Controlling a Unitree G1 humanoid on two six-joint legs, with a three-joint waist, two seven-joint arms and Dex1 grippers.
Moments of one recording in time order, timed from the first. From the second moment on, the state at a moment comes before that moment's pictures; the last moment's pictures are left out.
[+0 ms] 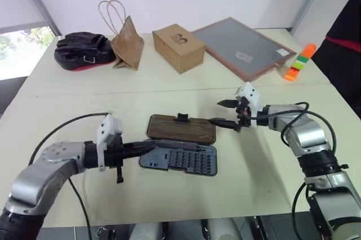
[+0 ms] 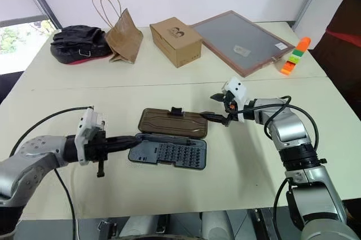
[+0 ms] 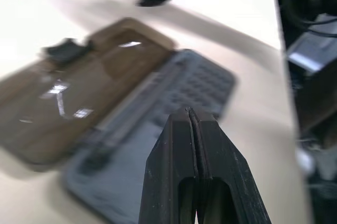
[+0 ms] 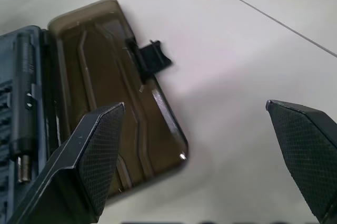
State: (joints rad) left arm -0.08 0.76 0.05 -0.38 -0.63 0.55 -1.02; right arm -0.57 -0.64 0.11 0.16 0.33 0.49 1.00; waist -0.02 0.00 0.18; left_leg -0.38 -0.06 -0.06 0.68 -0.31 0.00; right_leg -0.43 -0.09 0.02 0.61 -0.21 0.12
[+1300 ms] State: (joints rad) left arm -0.02 0.68 -0.12 -0.21 -0.34 0.21 -1.00; right arm -0.82 -0.55 0.34 0.54 0.06 0.37 1.16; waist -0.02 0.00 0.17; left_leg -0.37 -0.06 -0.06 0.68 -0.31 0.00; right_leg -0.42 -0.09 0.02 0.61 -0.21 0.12
